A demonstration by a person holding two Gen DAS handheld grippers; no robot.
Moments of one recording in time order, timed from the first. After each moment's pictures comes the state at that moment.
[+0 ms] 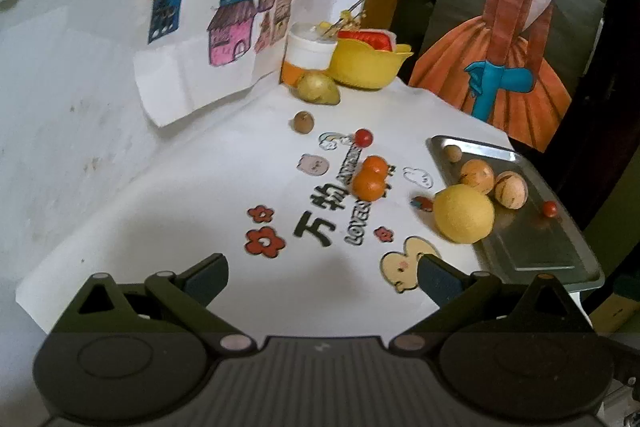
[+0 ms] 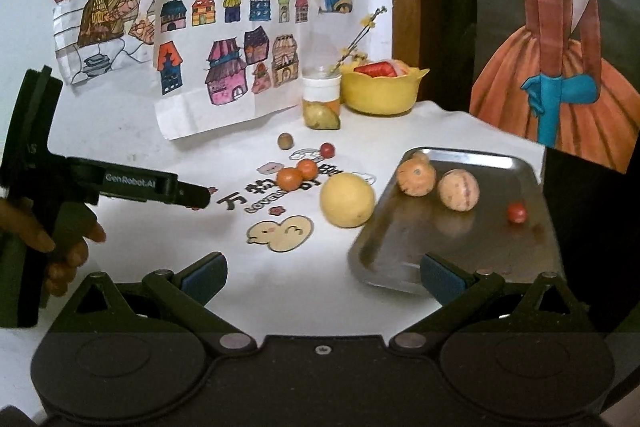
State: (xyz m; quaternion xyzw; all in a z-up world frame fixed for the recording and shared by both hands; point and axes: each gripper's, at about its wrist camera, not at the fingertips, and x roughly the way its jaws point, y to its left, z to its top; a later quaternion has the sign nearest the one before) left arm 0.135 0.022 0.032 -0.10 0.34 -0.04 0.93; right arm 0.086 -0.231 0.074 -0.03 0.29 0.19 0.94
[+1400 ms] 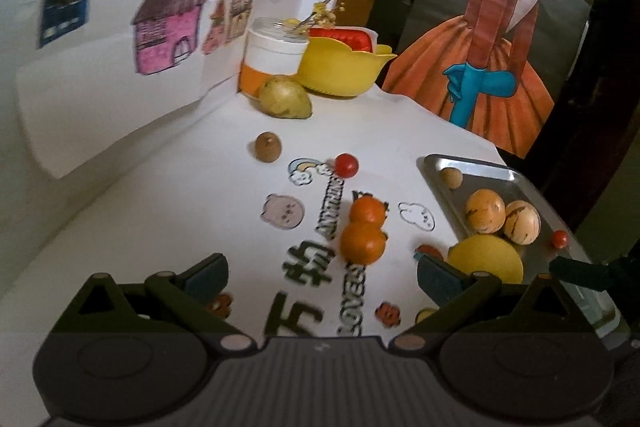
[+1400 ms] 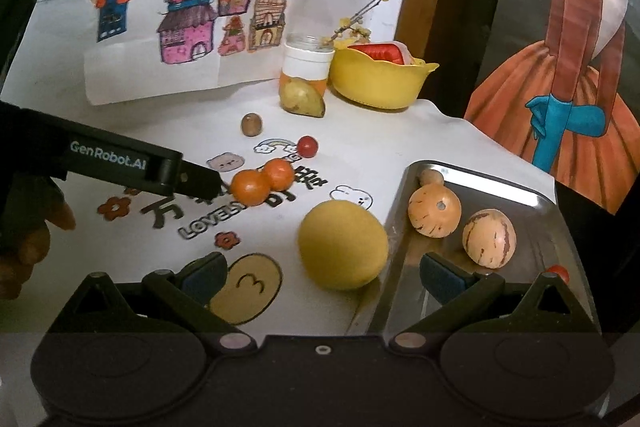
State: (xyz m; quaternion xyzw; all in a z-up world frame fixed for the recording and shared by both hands) left arm 0.231 0.017 0.006 -0.10 0.33 -0.10 0.93; right arm 0.201 -0.174 0.026 -0.12 0.30 0.13 0.94
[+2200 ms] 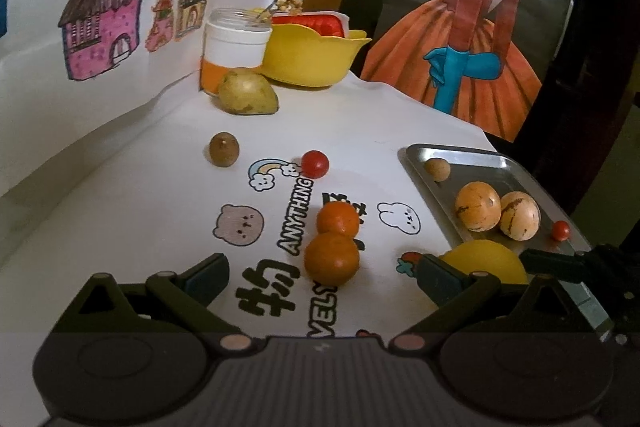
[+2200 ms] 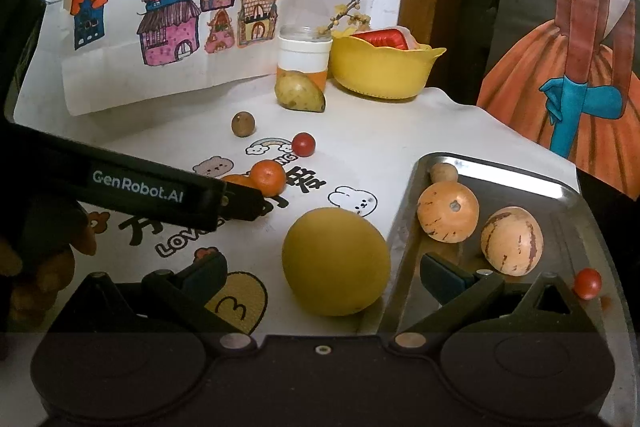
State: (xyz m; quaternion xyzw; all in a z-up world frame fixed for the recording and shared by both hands) left arm 0.255 -0.008 -0.006 -0.08 0.33 -0.13 0.93; right arm 0.231 -0.178 0.012 -0.09 0.31 0.15 0.93
